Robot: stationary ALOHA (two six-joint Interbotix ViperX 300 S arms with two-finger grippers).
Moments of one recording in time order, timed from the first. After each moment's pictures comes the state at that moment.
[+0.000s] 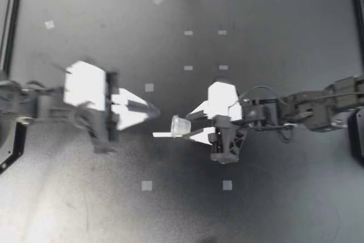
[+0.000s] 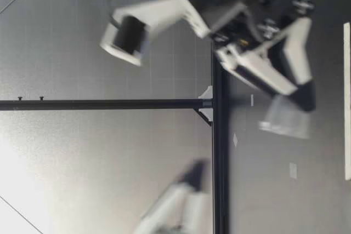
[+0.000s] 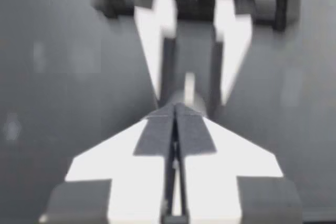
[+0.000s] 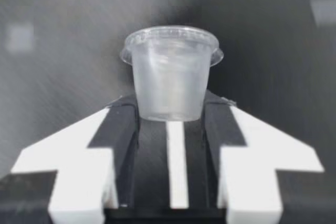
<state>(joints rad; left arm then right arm) 0.02 -0.20 1.06 -0.09 -0.62 -0.08 -0.06 0.20 0.79 -0.07 -0.46 0.11</state>
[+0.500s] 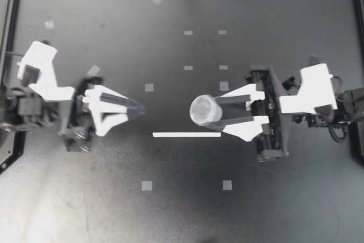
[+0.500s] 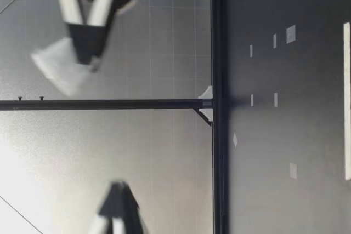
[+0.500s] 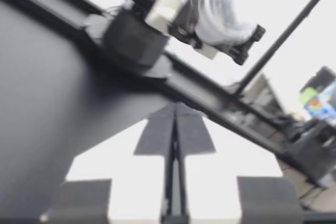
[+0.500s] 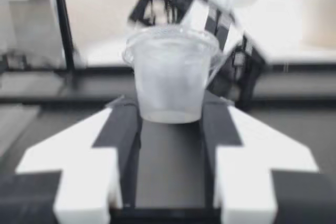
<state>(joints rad) -0.02 -0.16 1.12 -0.02 -1.05 -0.58 -0.05 -0.08 1.01 -0.11 -1.09 0.07</state>
